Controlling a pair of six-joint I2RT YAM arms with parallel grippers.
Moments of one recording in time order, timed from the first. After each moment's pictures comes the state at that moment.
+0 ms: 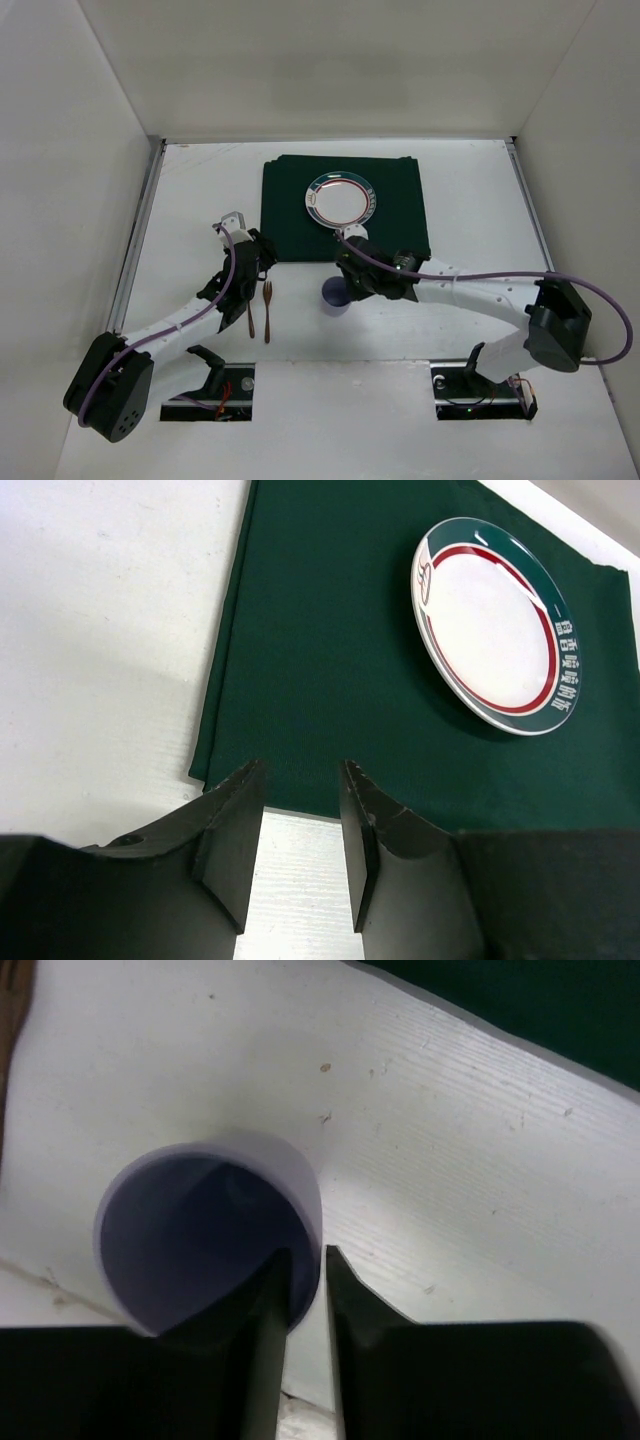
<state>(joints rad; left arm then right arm) -0.54 1.06 0.35 0.32 -0.46 -0.67 1.02 1.44 1.04 -0.57 0.25 0.53</state>
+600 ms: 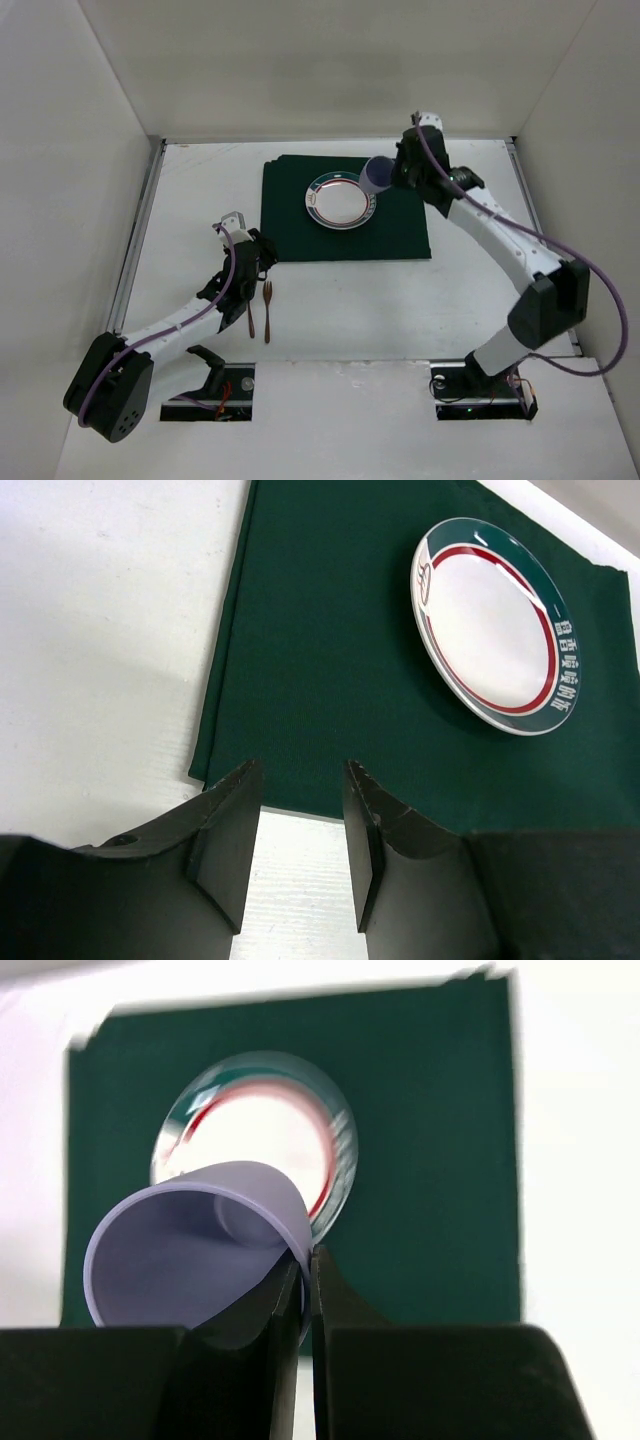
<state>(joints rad) -0.54 1.06 0.35 0.32 -0.46 -0.67 0.50 1.53 1.43 -0.48 0.29 0.44</state>
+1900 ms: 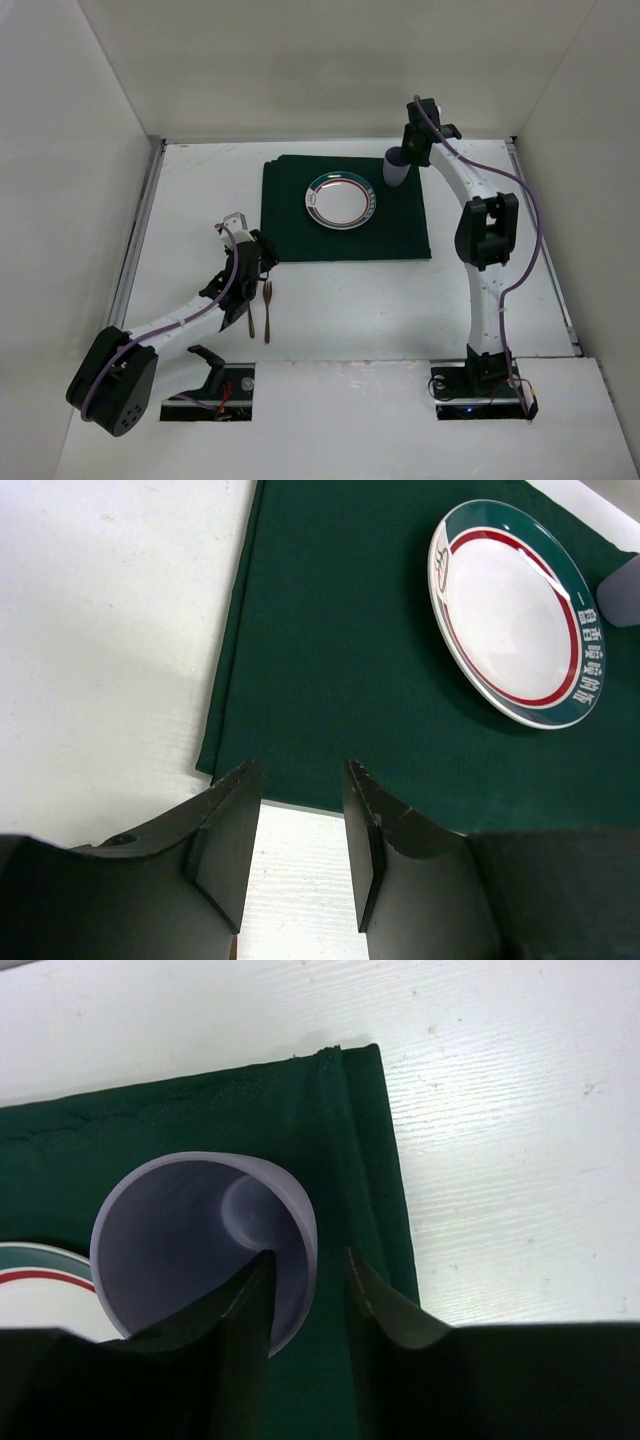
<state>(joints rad) -0.54 1.09 0.35 0.32 -0.46 -0.67 0.21 2.31 2.20 -0.73 0.25 0.34</state>
